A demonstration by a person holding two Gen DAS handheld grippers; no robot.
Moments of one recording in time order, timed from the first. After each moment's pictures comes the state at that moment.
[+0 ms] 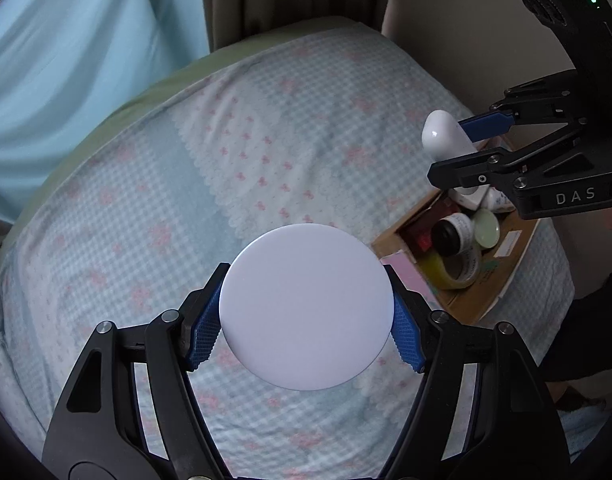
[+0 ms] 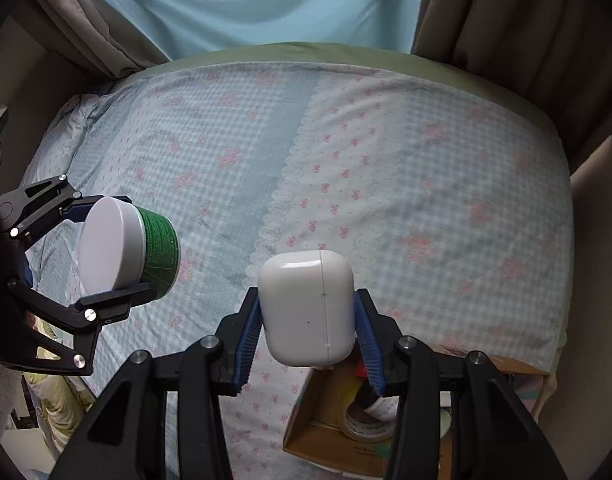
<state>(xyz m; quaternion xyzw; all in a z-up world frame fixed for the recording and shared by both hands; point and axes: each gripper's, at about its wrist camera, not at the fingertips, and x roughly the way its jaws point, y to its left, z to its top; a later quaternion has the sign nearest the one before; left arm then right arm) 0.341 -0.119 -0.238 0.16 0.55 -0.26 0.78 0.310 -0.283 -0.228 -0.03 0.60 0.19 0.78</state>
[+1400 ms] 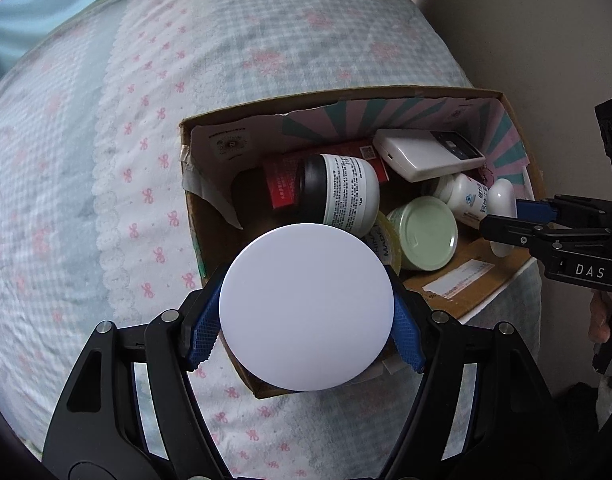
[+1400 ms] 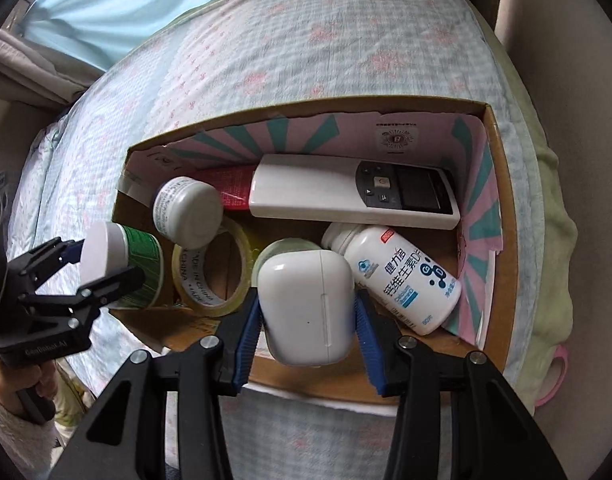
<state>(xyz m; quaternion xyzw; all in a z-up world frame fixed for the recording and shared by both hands) 0.235 -0.271 -0.379 0.02 0.61 -0.14 0.77 0.201 -0.488 -0.372 0.07 0.64 0.15 0.75</state>
